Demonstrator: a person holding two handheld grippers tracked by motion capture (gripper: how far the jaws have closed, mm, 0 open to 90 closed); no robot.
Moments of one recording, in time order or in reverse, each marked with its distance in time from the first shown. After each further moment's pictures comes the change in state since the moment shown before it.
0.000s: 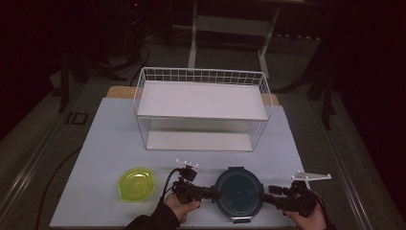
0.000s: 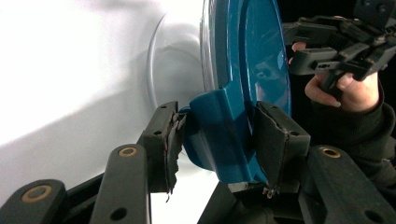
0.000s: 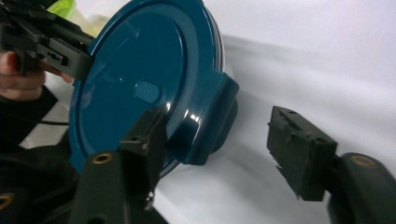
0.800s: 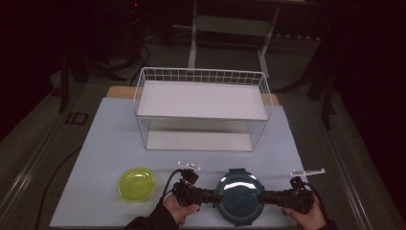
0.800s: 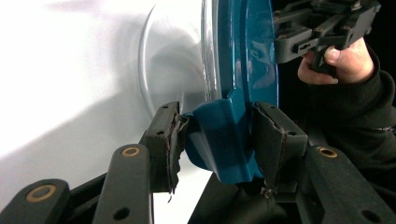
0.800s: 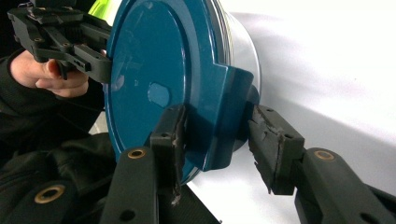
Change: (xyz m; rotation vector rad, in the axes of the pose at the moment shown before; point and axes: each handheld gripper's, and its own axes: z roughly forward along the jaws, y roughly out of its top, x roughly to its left) left arm -0.010 -0.002 -0.001 0.027 -0.010 0.088; right arm -0.015 0.005 0.008 0.111 0.190 0.125
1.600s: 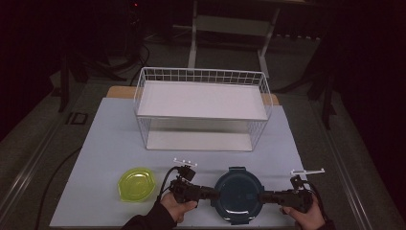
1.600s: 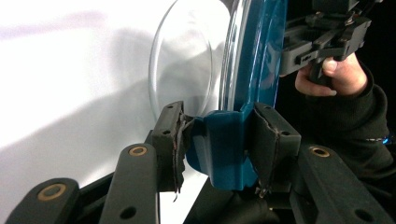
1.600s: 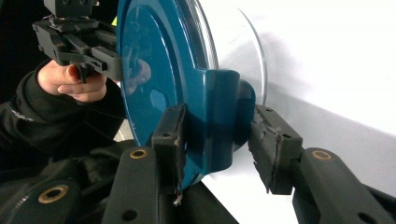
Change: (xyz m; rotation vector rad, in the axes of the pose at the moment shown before) left arm -0.005 0.007 -0.014 -0.029 0.006 -0.031; right arm 0.002 0.002 0.000 -0.028 0.080 0.064
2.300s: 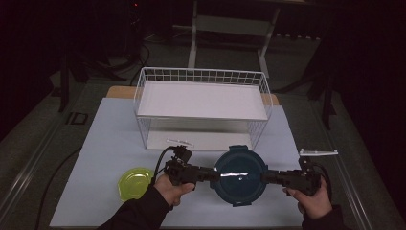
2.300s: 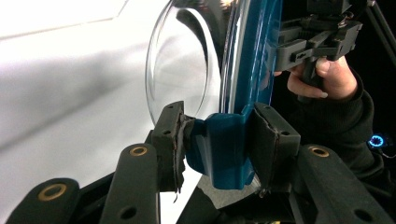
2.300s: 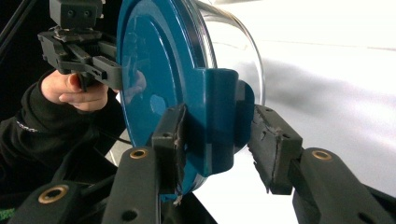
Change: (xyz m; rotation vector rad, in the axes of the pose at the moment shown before) left arm -0.034 0.049 -0.048 -0.073 -0.001 0.091; right arm 0.052 0.053 -0.026 -0.100 -0.028 -0.124
